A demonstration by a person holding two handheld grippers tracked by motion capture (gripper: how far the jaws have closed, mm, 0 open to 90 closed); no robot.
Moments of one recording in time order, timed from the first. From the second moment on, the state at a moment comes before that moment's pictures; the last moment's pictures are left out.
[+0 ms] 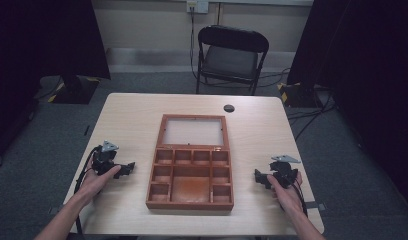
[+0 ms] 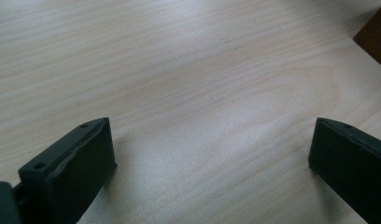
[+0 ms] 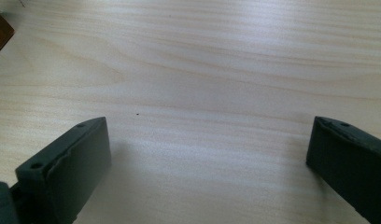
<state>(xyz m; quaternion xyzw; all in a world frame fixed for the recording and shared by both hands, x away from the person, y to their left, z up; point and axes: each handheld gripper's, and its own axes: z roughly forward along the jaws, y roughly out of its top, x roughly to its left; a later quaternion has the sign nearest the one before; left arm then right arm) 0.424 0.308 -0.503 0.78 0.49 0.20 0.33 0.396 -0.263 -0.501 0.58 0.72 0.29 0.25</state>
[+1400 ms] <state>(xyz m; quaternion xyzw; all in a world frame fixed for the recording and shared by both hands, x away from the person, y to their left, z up) 0.436 0.275 -0.453 0.77 0.48 0.17 0.38 0.414 -0.239 -0.443 0.52 0.74 0.38 0.20</state>
